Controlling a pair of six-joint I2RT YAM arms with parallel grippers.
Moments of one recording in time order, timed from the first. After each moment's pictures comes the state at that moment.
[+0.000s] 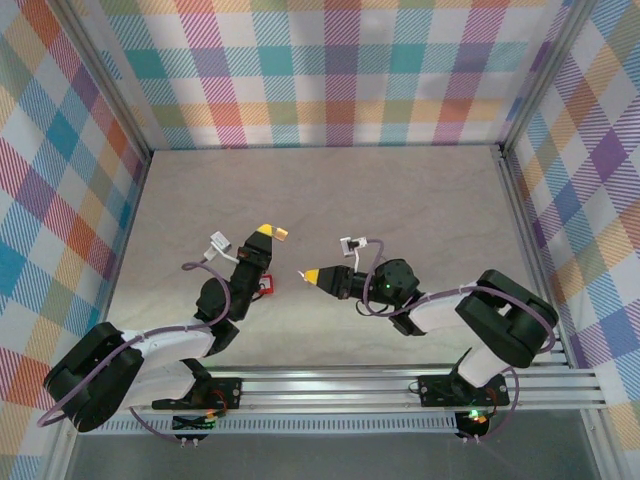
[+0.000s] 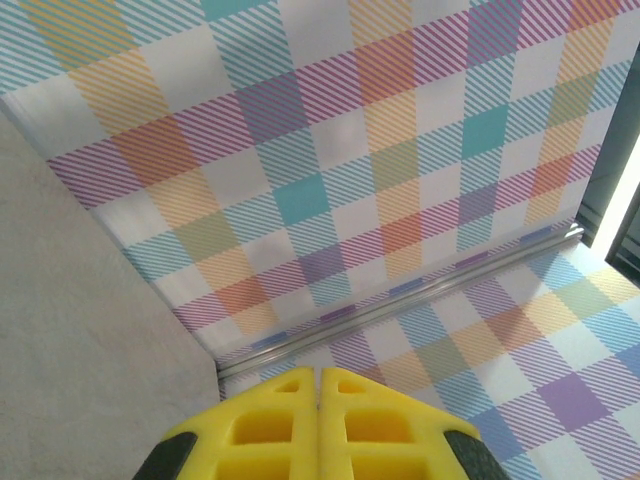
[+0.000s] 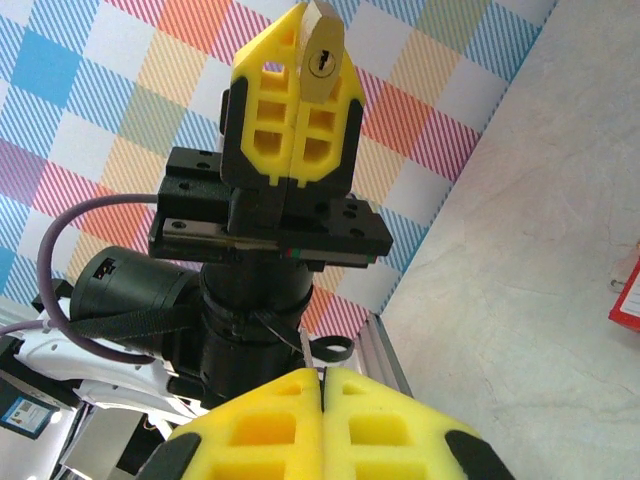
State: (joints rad) left arm -0.68 1.16 0.23 1.20 -0.34 -1.18; right arm 0.82 1.56 0.41 1.28 -0.54 1.15
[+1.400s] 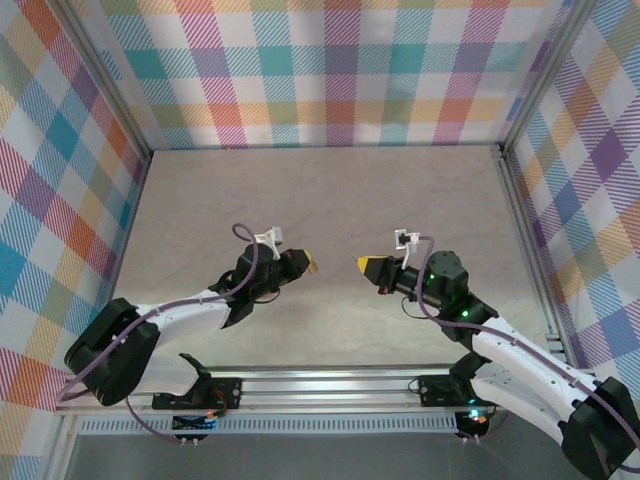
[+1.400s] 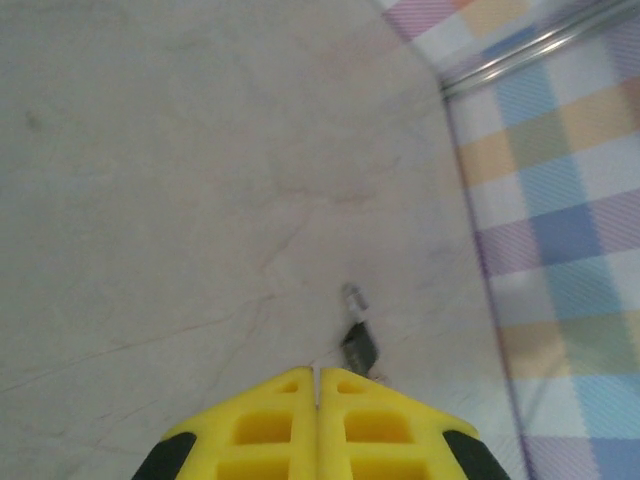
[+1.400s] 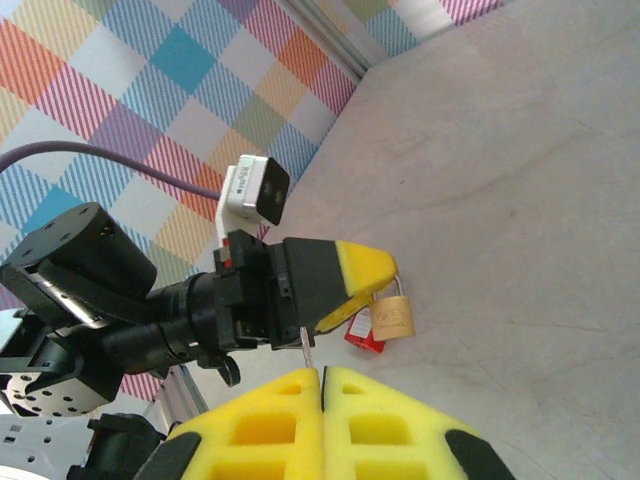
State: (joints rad) left arm -0.66 1.34 0.49 0.43 0.08 -0.96; right arm 0.63 0.82 0.42 0.22 -0.37 0.72
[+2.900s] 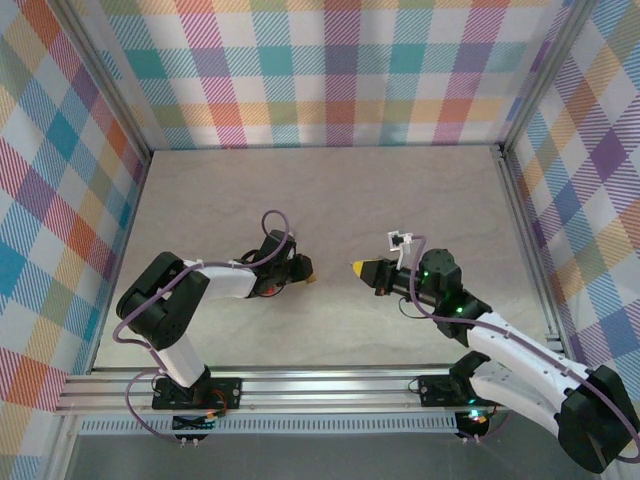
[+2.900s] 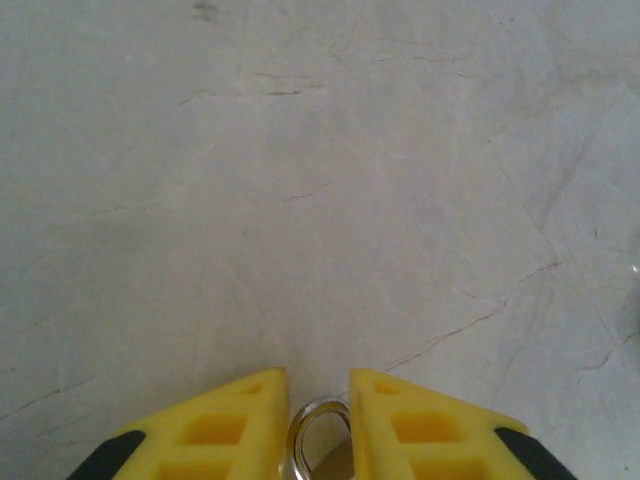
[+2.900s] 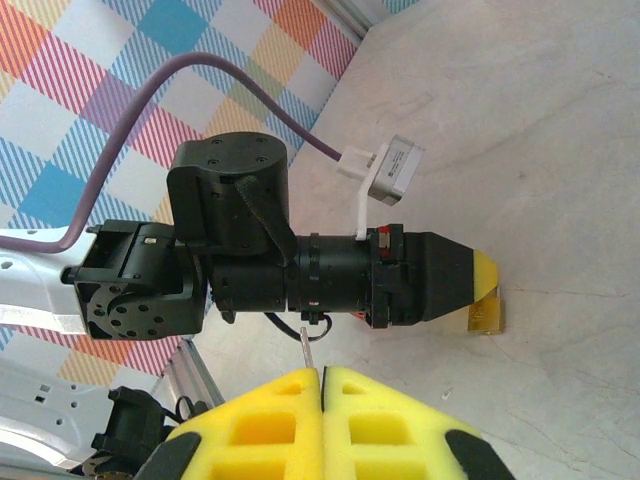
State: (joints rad) left arm -0.59 1.70 0.72 0.15 0.10 -0.70; right arm 0.63 0.89 0.42 0.25 -0.43 0.74
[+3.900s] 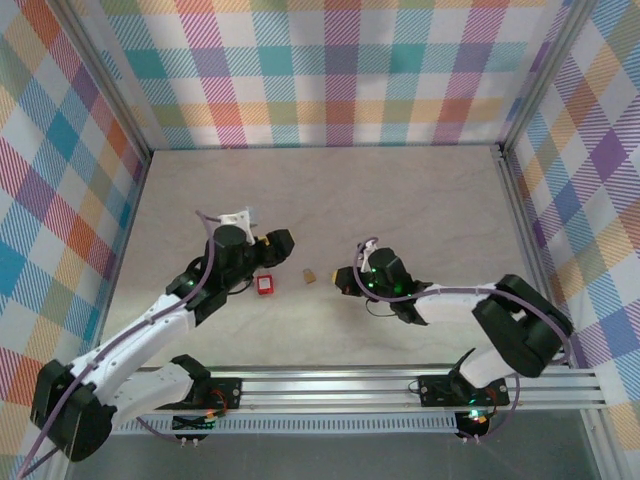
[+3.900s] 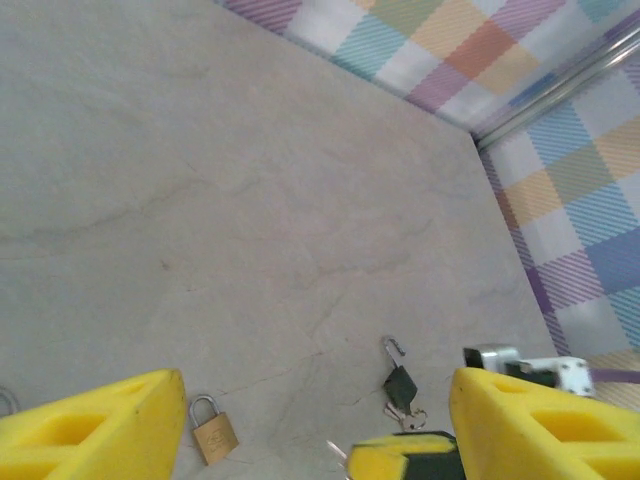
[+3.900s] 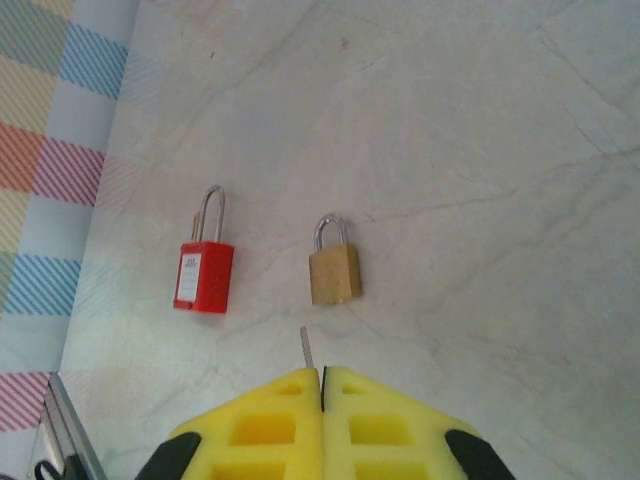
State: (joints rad) left arm -0.58 0.96 0.69 -0.15 -0.05 -0.73; right arm 0.76 1.52 0.51 0.48 -0.20 0.88
